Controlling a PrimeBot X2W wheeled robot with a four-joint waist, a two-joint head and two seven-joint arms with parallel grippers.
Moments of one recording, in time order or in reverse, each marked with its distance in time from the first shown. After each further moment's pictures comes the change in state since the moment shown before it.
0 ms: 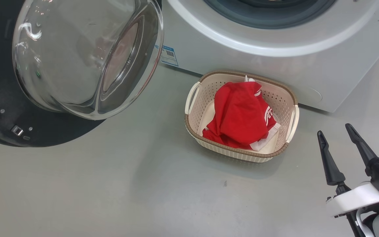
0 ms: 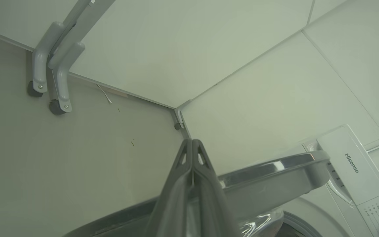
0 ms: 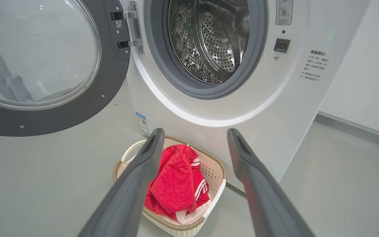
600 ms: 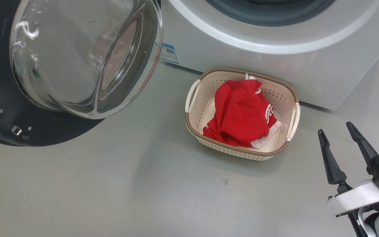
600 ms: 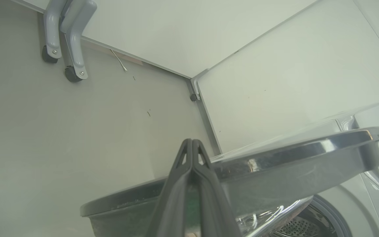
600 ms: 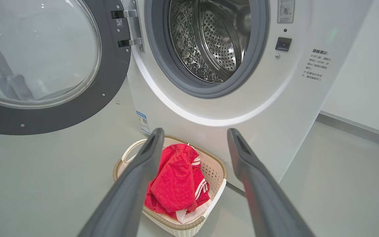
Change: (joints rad) left arm -0.042 0.026 -0.080 0.126 -0.024 0.000 0.120; right arm 0.000 -0.007 -0.006 -0.017 0.000 0.009 0.013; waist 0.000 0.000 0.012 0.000
